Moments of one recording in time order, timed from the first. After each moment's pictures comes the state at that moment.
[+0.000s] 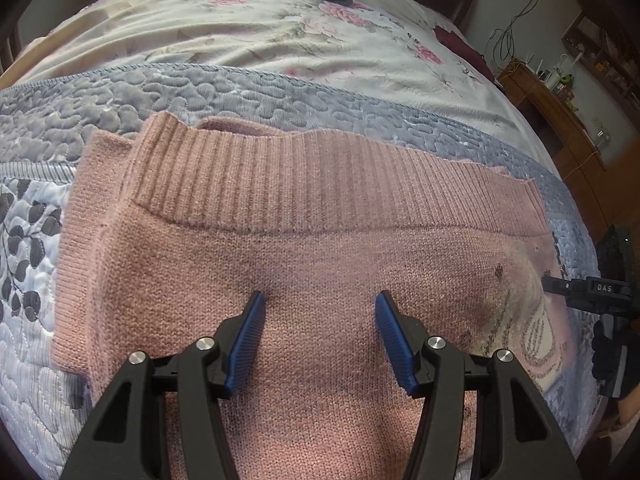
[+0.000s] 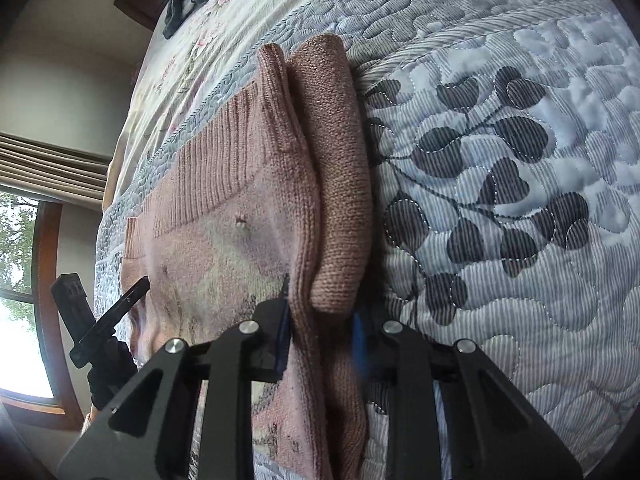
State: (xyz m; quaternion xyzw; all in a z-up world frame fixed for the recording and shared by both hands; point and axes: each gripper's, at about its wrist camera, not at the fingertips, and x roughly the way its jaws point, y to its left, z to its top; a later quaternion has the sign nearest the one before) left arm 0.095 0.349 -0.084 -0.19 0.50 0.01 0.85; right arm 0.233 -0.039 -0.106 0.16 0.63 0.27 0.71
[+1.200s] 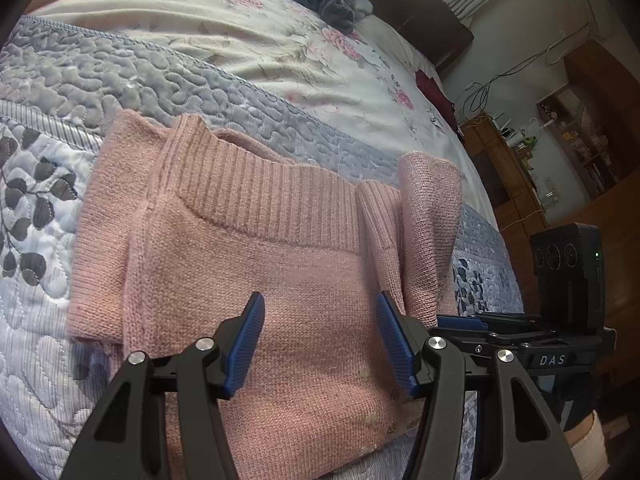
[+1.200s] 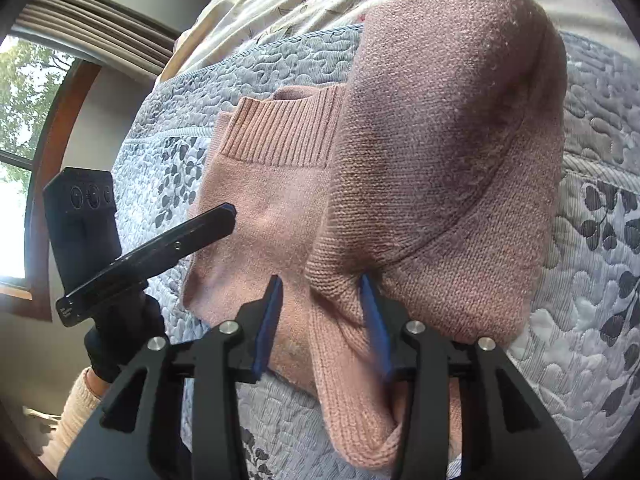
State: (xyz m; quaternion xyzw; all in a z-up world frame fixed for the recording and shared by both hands) left arm 0.067 0.389 -0.060 -0.34 0.44 -0.06 0.83; right arm 0.165 0.179 -0.048 0.01 0.64 0.42 0.64
